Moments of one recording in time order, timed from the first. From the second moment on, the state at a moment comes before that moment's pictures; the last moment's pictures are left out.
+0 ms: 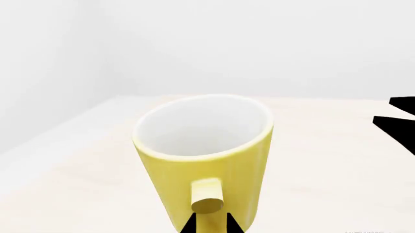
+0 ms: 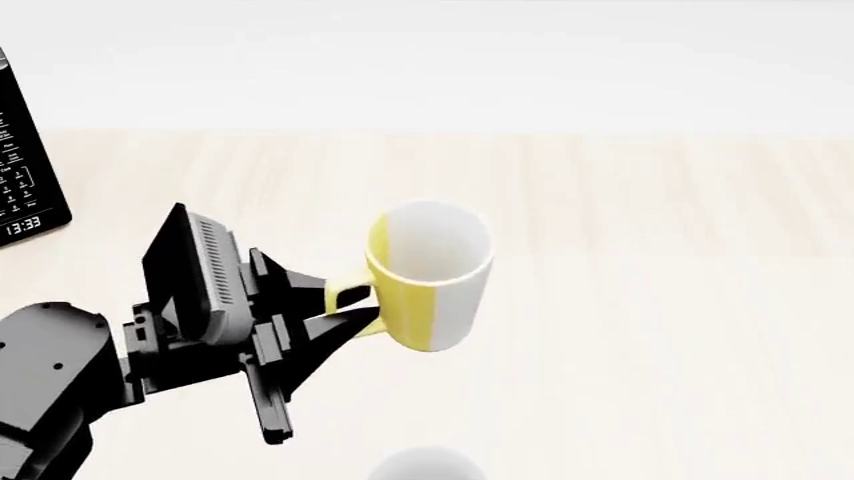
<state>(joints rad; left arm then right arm) -0.93 -0.26 0.55 -0.60 -0.42 -0.13 0.89 -0.29 0.25 0.19 -0.39 0.32 0.09 0.34</state>
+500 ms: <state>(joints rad) -0.91 -0.19 0.55 -0.84 -0.41 0.04 0.92 -0.29 0.26 0.18 -0.39 0.32 0.09 0.35</state>
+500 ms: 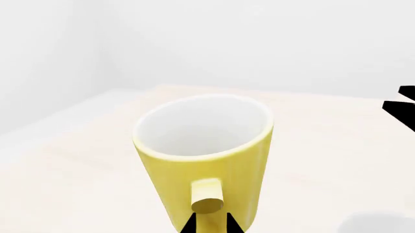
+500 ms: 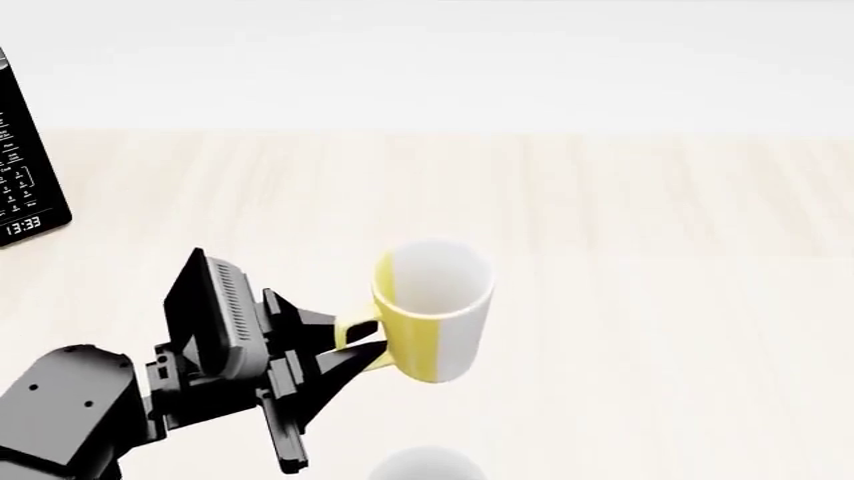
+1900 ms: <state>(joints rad) -0.86 -0.05 0.24 -1.31 -0.10 0.35 1.02 -0.30 0.29 0.15 -0.42 0.32 0.10 0.38</state>
